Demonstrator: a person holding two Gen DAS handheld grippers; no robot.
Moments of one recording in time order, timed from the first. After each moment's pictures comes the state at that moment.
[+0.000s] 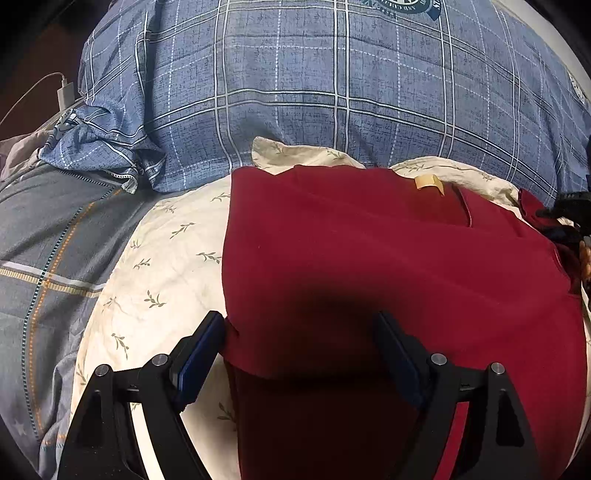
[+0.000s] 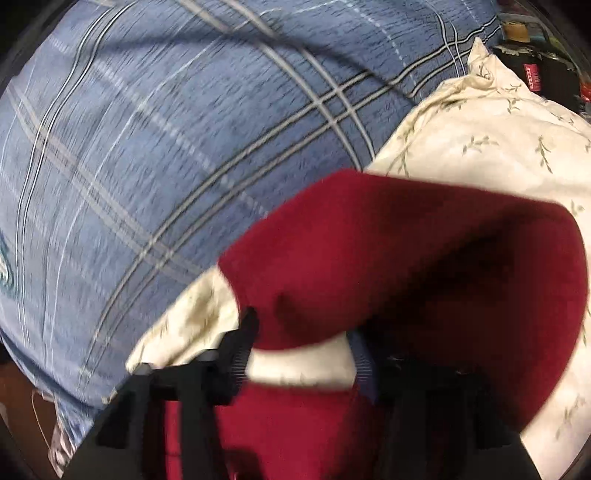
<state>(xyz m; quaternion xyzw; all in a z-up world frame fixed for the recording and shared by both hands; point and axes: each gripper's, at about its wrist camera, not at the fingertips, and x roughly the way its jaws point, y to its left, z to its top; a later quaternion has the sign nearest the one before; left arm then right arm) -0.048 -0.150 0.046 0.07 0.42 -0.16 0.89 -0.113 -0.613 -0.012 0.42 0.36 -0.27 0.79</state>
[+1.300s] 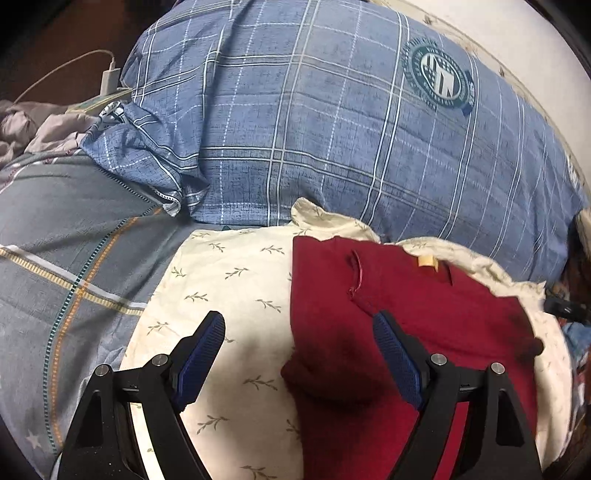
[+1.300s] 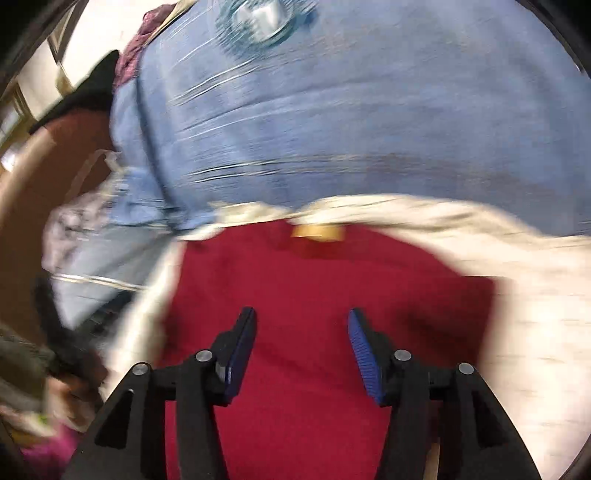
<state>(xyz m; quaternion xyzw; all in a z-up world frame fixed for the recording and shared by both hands) -0.042 -0.071 0.089 -0.04 0.37 -0.18 0.91 -0.148 -0.396 0.101 0.11 0.45 -0.04 0.89</state>
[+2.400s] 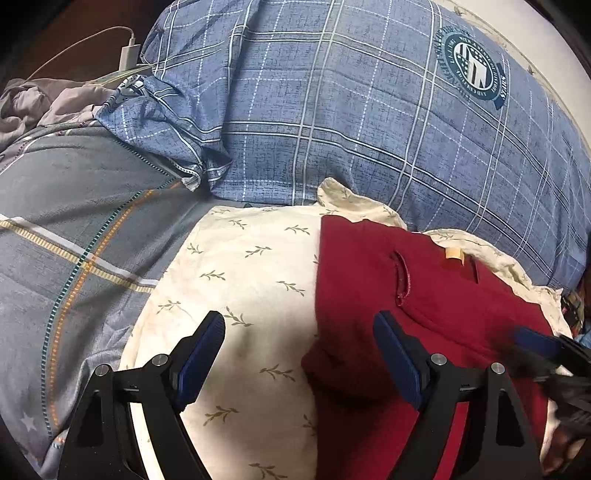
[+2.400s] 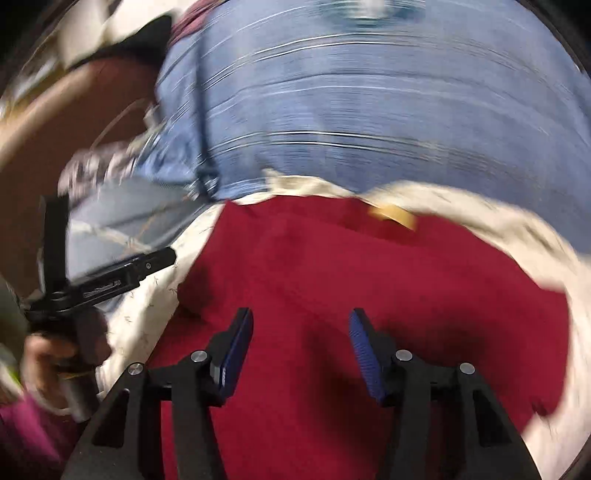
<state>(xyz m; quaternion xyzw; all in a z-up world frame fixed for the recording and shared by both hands) -0.029 -0.073 0.076 -0.06 0.41 -0.14 0.90 -0.091 -0.267 0.059 0.04 0.44 0.08 0.89</state>
